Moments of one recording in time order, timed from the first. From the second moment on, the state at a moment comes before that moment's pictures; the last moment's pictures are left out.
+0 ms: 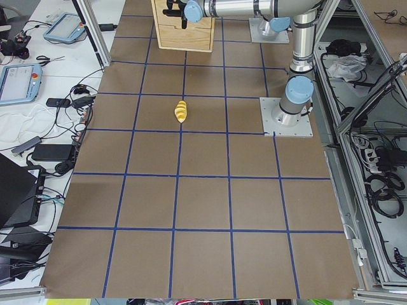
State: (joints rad) left arm -1.95 -1.90 -1.53 -1.02 1.27 -0.42; right arm 1.60 -1.49 1.43 -1.47 -1.61 0.02
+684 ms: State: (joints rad) left arm -1.95 -1.92 -1.54 -1.00 1.27 -0.42; right arm 1.60 -1.49 1.43 -1.47 -1.61 0.02
